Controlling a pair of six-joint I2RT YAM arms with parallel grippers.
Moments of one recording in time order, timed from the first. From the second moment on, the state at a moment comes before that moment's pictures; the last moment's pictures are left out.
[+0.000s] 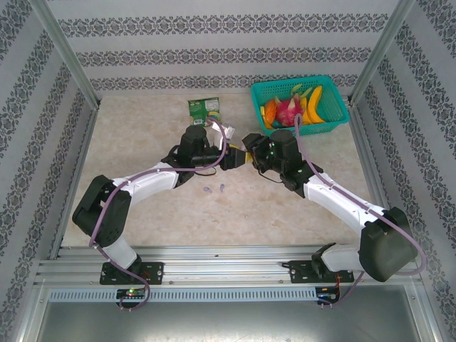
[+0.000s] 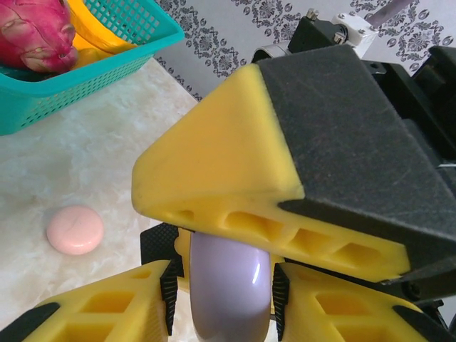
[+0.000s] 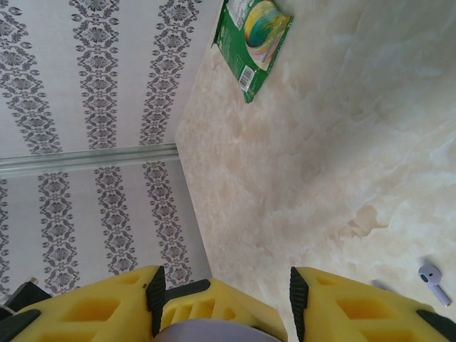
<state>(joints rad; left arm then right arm) -0.57 1.66 1.04 0.34 0.66 -0.47 0.53 1.32 0.89 -0.01 -0.15 1.44</state>
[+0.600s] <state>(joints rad) -0.57 1.65 1.03 0.34 0.65 -0.47 0.51 1.32 0.87 0.00 -0.15 1.44</state>
